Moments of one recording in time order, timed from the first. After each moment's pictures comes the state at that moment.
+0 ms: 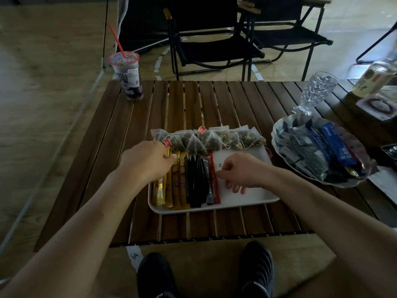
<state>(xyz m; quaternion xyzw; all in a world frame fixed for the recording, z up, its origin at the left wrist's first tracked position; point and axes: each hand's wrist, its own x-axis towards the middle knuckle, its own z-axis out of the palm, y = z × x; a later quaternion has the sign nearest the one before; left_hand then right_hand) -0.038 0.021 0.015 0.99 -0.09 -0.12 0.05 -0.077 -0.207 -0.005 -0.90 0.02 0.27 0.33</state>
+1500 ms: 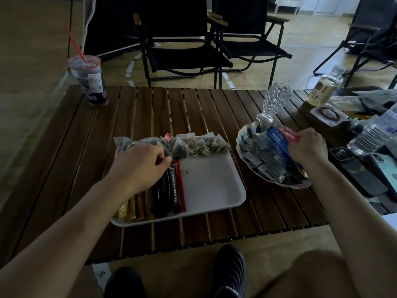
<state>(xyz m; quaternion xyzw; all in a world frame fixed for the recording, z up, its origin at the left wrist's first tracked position) -0.049 -0.029 0.017 0.97 -0.20 -0.01 0.15 -0.077 -0.399 0.005 -0.89 0.40 -0.09 0.18</state>
